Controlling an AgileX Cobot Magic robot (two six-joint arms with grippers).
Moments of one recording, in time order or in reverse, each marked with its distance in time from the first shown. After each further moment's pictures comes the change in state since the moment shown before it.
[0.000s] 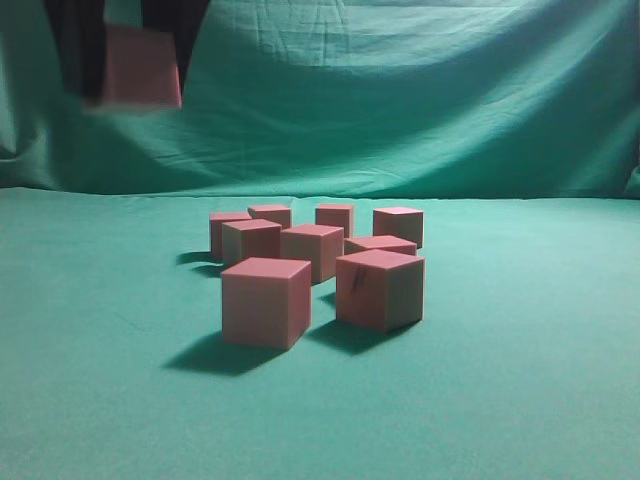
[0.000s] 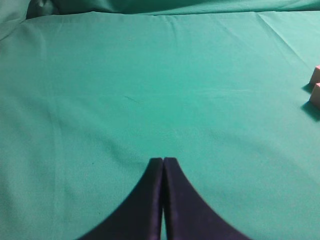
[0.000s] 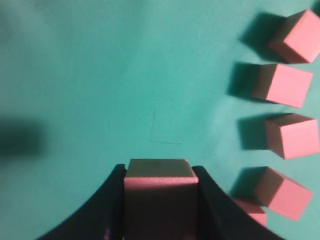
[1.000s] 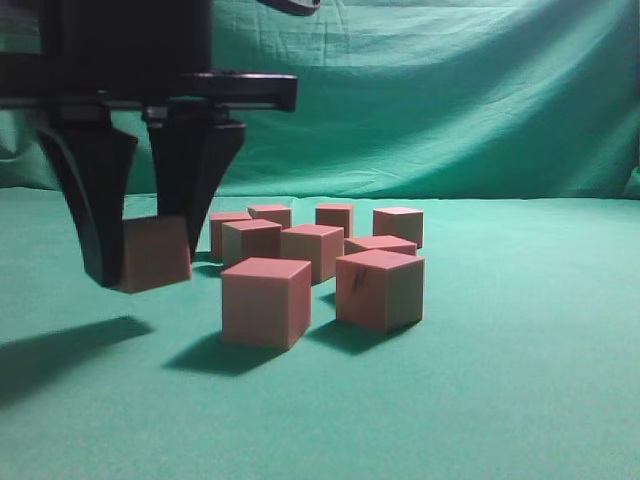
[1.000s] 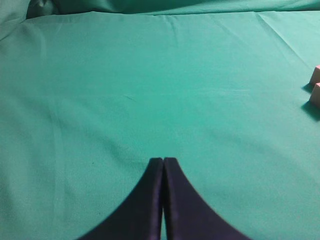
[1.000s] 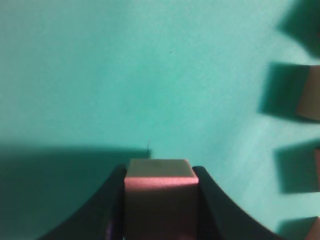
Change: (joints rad) left arm 0.000 0.000 0.000 0.000 0.000 0.000; right arm -0.008 0.081 0.179 -0.027 -0.269 0.046
